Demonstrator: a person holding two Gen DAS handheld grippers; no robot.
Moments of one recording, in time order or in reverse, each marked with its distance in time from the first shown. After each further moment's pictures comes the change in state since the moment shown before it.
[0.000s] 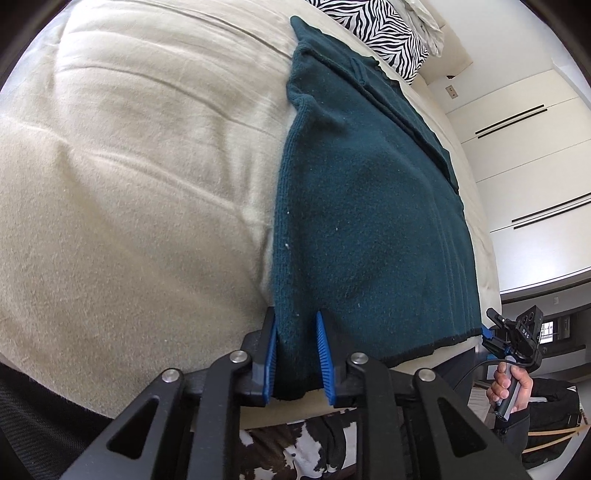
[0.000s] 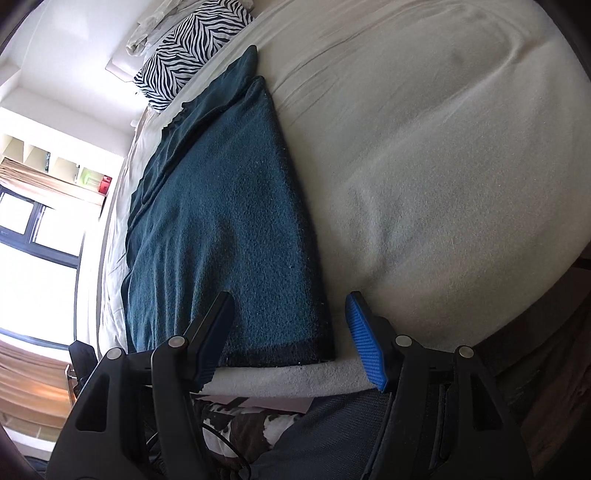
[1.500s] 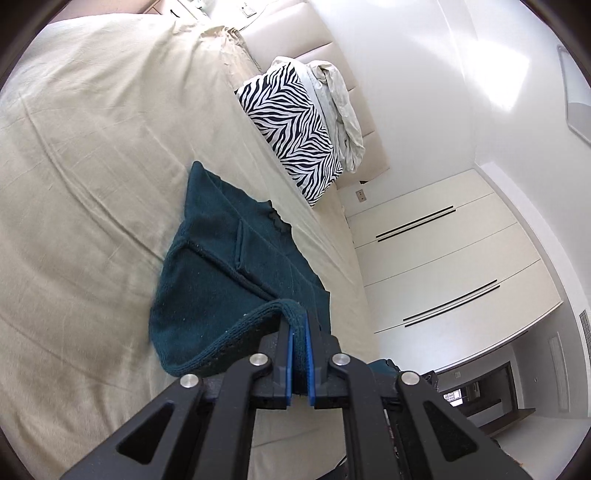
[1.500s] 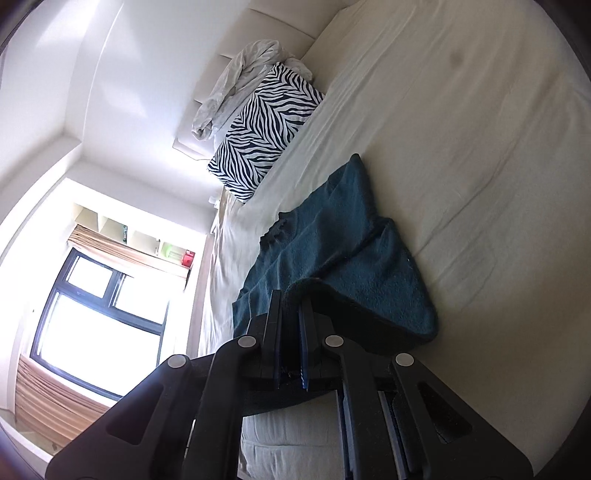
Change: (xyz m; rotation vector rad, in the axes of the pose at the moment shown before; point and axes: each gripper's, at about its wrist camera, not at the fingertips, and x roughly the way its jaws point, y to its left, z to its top) left arm -0.066 -0.036 0.162 -0.117 -0.357 -0.468; right arm -0.008 0.095 0.180 0.071 -0.280 0.349
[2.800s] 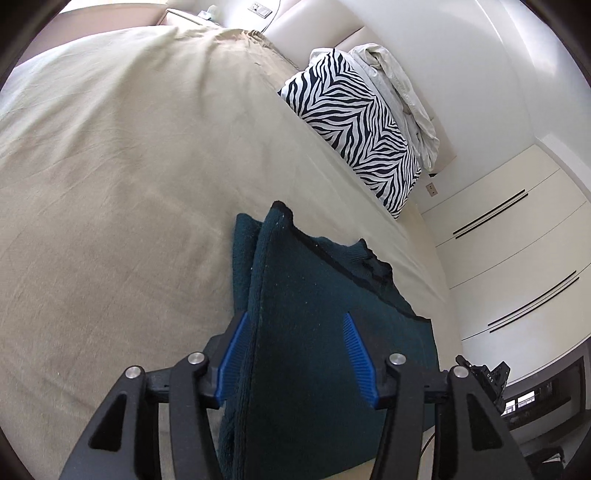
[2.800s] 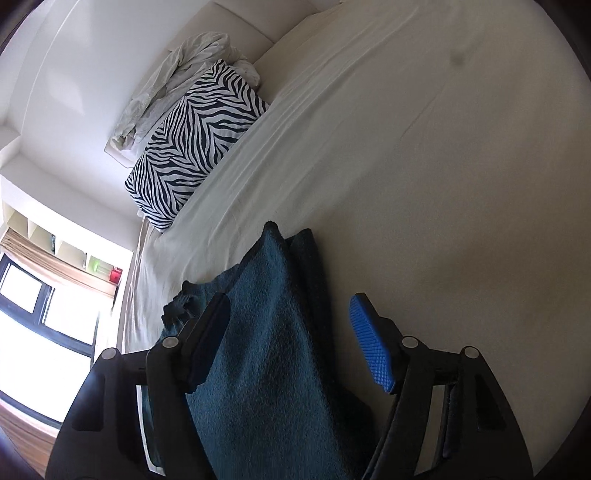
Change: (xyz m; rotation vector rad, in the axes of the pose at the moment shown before) left arm 0.127 0.056 0.094 0.124 0.004 0.320; right arm 0.184 -0.047 0.105 -0.117 -0.010 -0.304
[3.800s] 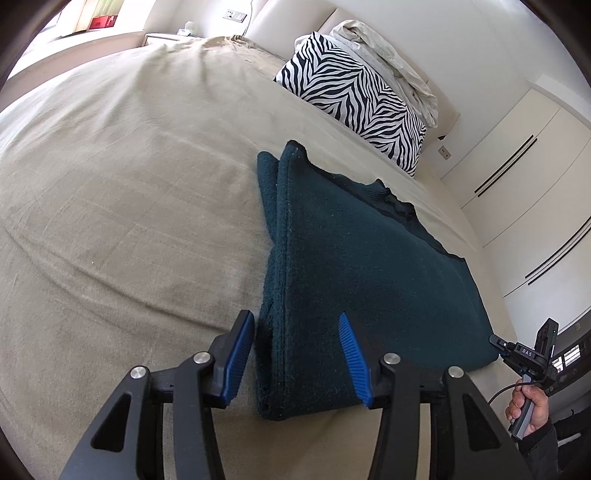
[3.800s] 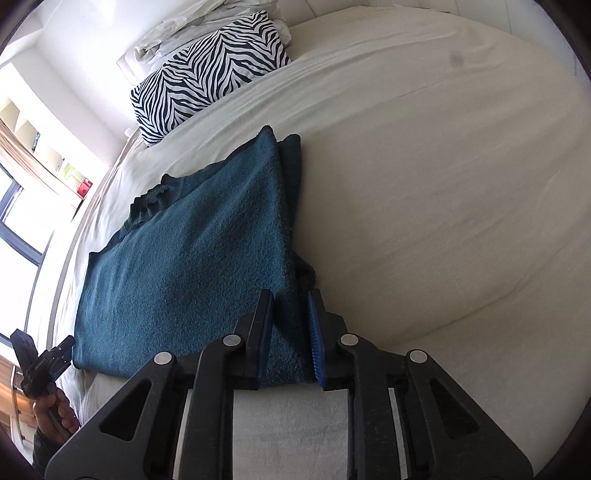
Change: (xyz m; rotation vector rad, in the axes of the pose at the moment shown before) left arm -0.013 0.000 -0.066 0.169 0.012 0.136; right arm -0.040 -0.002 -0.077 -0.255 0.105 -0.148
